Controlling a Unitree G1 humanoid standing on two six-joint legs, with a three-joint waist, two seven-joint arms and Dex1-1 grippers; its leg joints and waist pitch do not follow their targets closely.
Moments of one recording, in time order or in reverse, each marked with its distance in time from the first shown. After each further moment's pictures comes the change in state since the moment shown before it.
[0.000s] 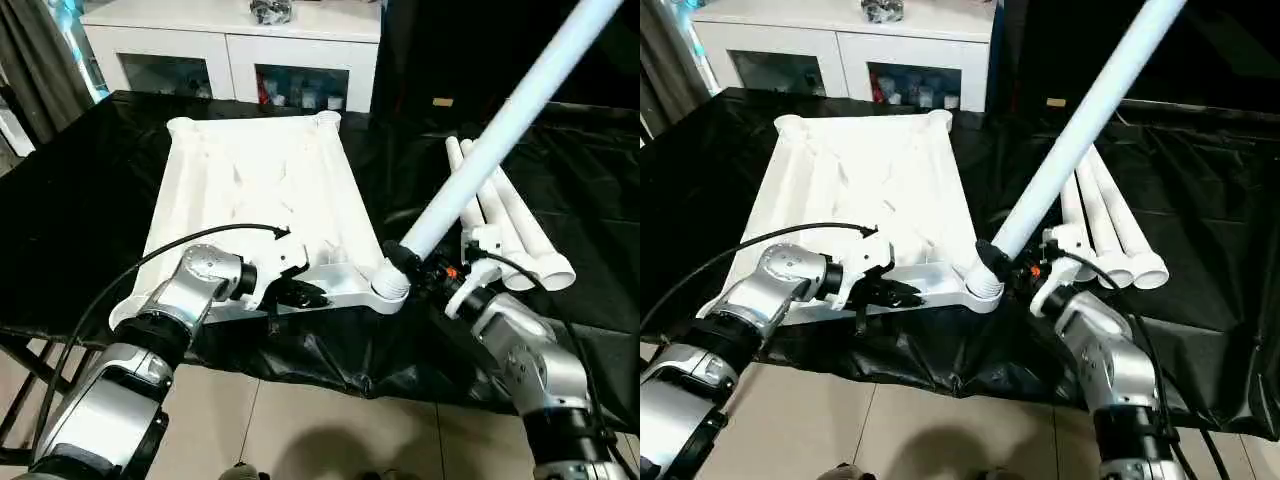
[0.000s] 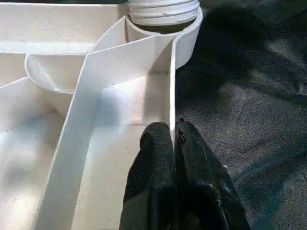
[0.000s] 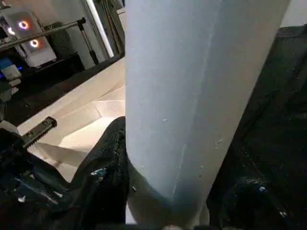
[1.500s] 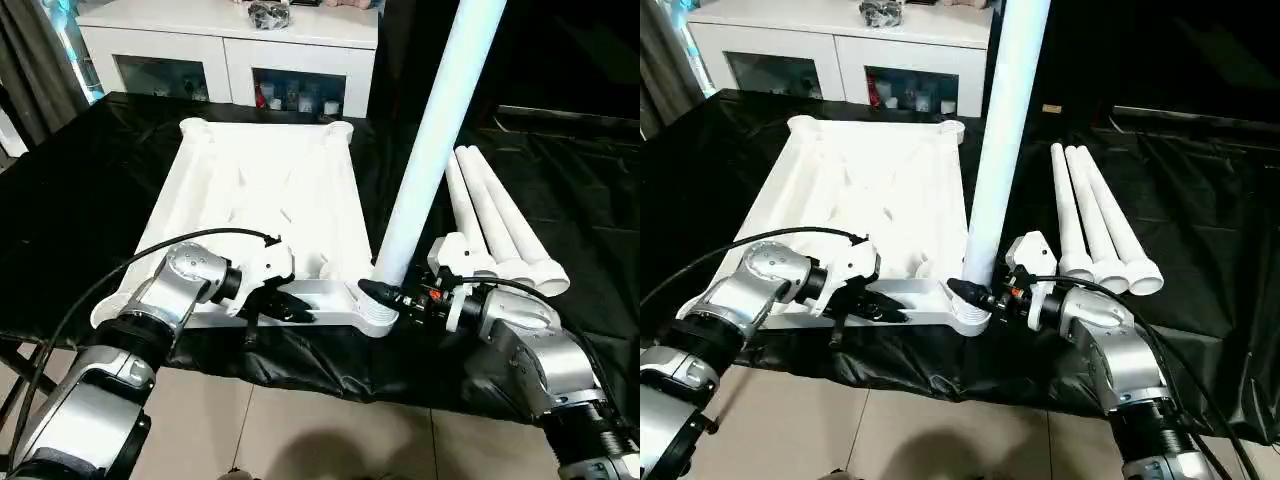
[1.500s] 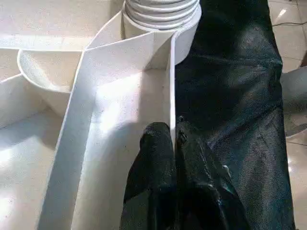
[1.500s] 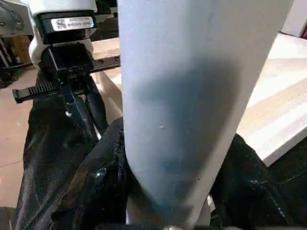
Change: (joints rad) left arm 0.019 0.073 -0.009 -0.046 0.021 -0.003 -0.167; right arm -0.033 -0.142 0.192 -0.011 -0.134 -0.109 0.302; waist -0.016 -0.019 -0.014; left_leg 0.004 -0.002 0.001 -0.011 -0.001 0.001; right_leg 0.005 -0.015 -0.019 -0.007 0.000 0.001
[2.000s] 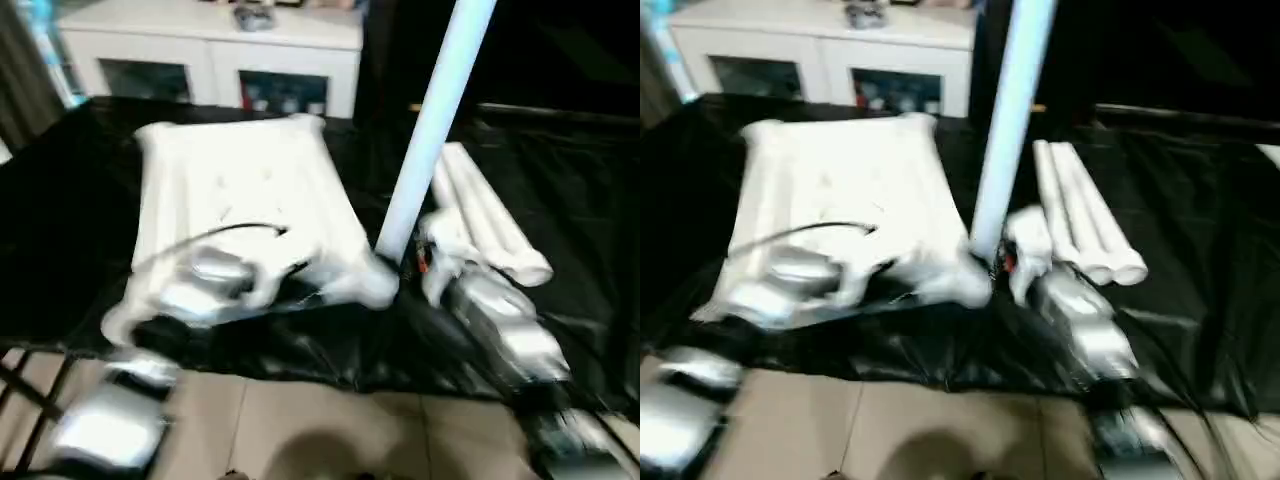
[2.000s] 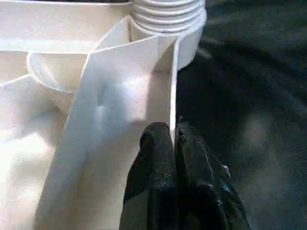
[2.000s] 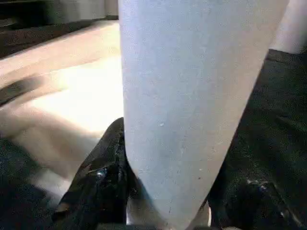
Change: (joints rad) left arm -0.010 -0.191 0.067 -0.010 0.046 0.213 0.423; right arm -0.194 0.178 -0.101 0.307 -0.103 -0.036 -0.462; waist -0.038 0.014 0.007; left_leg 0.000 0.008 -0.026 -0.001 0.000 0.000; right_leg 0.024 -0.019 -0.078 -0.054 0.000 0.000
